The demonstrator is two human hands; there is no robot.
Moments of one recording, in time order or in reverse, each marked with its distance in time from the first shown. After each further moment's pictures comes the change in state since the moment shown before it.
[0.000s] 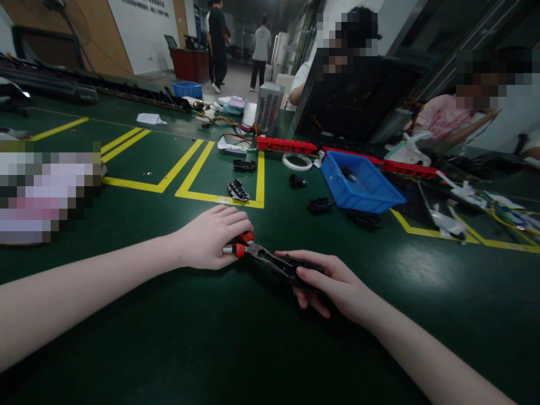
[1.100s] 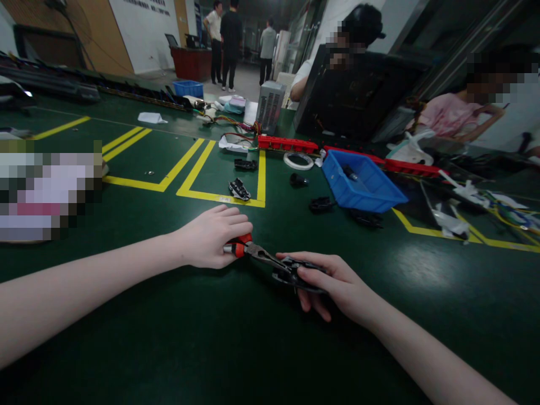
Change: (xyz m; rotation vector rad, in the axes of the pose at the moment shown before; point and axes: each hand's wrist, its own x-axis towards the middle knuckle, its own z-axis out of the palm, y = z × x) left_hand 0.001 0.001 -0.002 0.020 -0.031 0.015; right_hand -0.001 0.001 0.000 -0.002 -0.018 0.000
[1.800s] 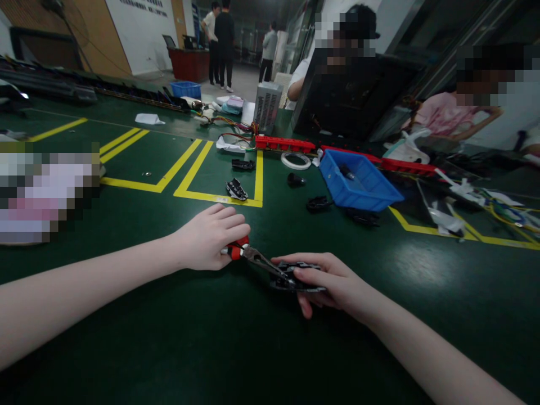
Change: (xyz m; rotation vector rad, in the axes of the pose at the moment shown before) left_hand -0.003 0.003 0.004 0.161 0.041 0.023; right_hand 0.004 -0.007 0.000 0.069 -0.074 0.060
